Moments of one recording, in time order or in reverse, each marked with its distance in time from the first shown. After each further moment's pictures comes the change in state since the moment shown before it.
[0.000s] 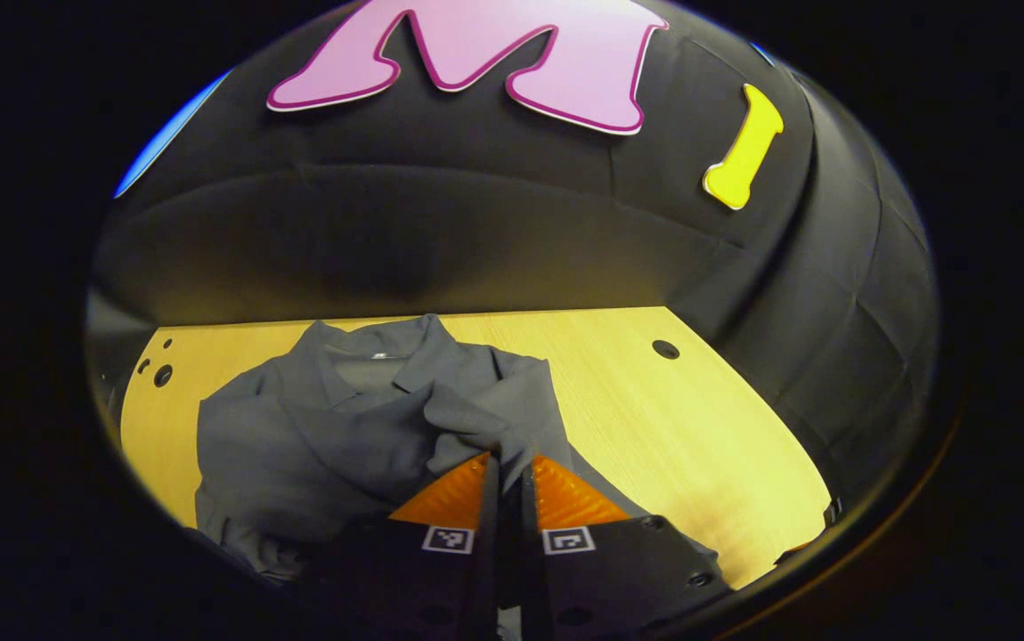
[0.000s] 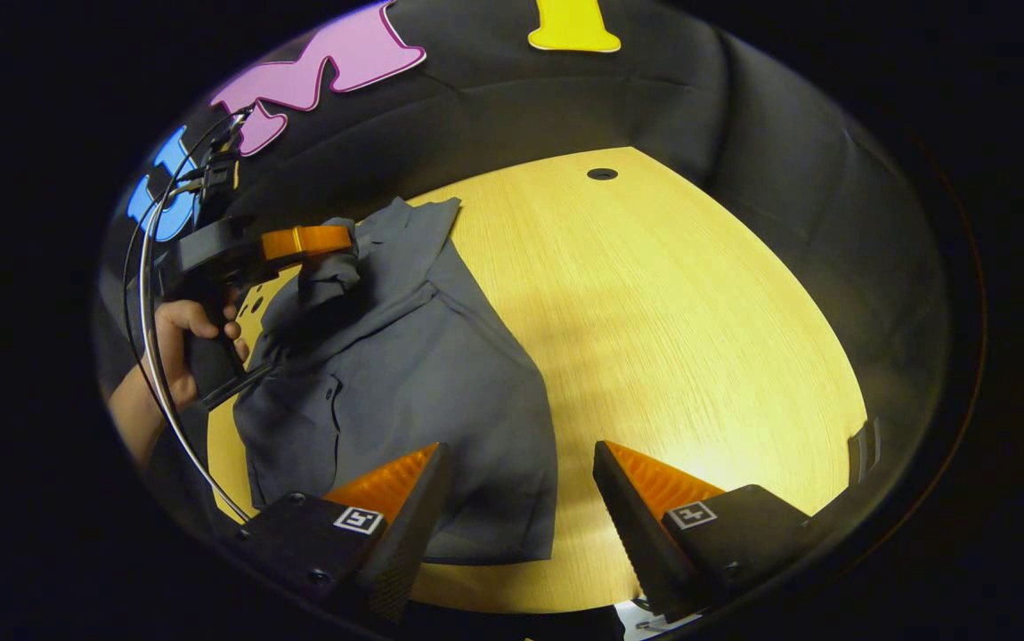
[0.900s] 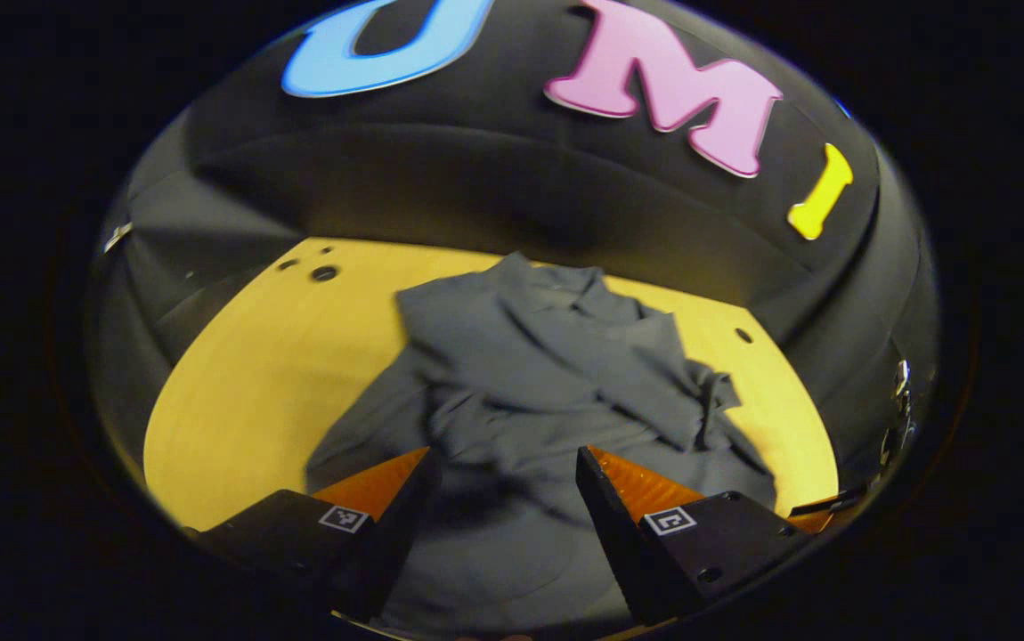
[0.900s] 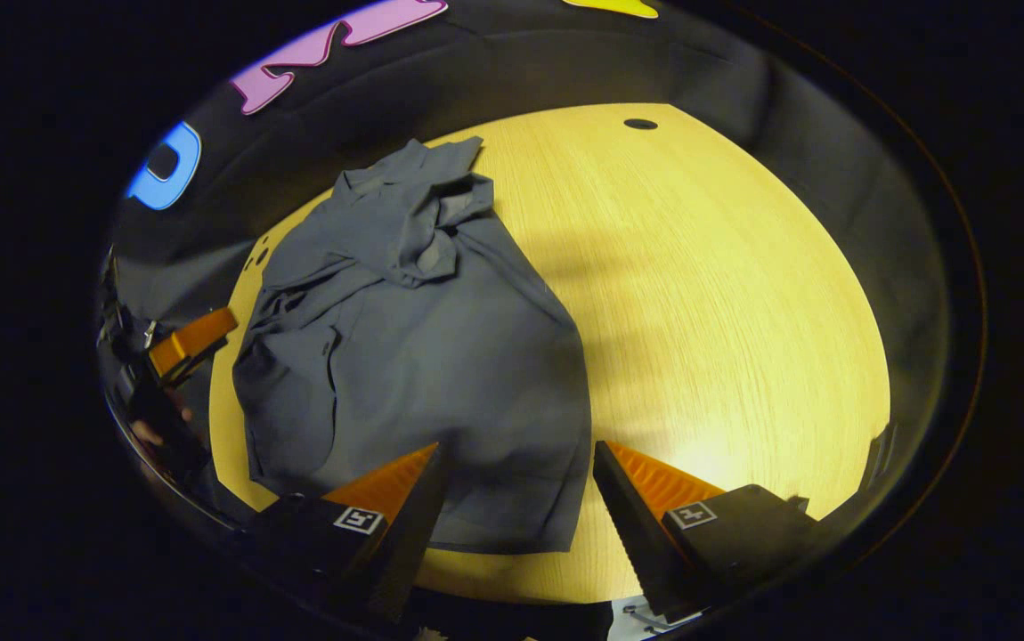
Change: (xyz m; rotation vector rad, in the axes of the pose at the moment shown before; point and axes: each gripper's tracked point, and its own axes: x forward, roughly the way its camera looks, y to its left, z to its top) left arm -0.193 0.173 -0.142 -0.251 0.064 0.296; right arm 0.026 0.018 -0.041 -0.048 0.199 0.037
